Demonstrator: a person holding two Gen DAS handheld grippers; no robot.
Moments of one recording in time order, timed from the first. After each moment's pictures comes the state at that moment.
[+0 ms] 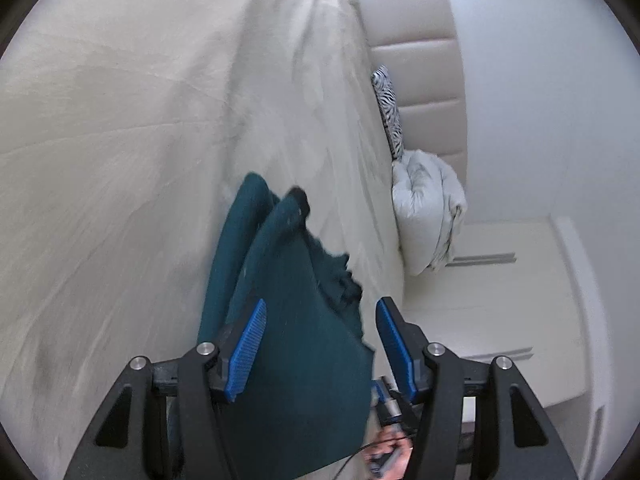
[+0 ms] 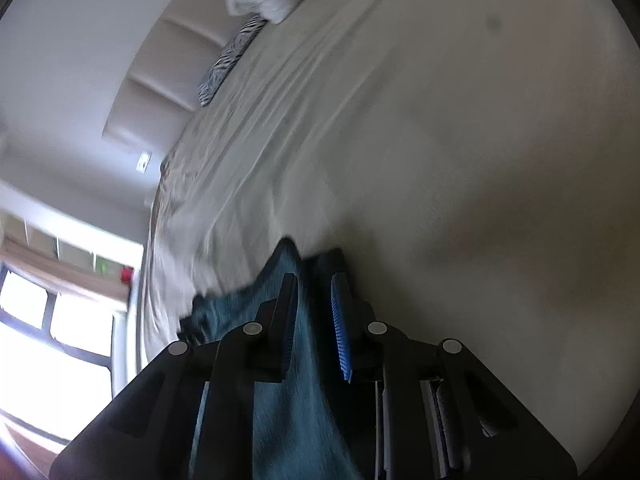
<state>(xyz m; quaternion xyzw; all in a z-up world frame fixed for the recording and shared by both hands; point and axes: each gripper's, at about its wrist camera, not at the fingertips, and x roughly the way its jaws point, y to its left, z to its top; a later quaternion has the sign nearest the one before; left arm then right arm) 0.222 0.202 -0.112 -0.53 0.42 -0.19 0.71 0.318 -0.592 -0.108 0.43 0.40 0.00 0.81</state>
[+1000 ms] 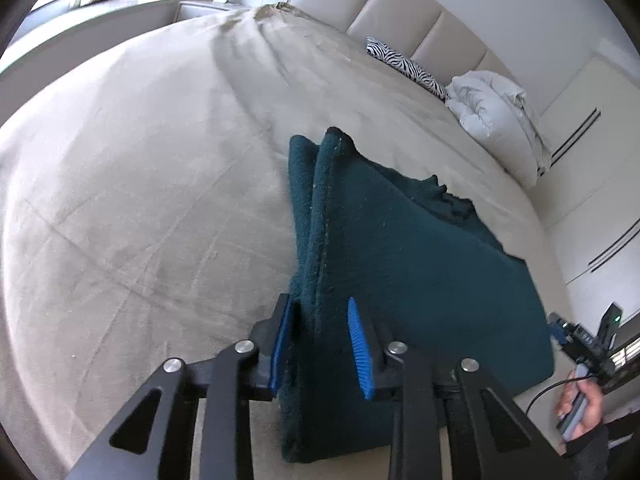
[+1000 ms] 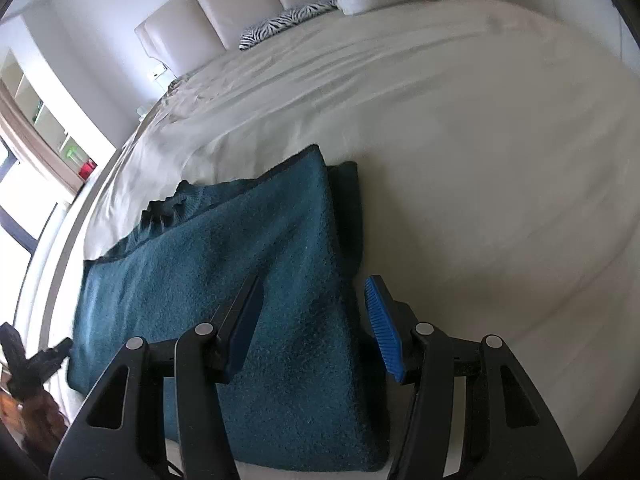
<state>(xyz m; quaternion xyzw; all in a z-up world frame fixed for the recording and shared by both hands) 0.142 0.146 -0.098 -0.20 0.44 -0.08 0.87 0.226 -0.522 -0.074 0.21 0.43 0.02 0.88</state>
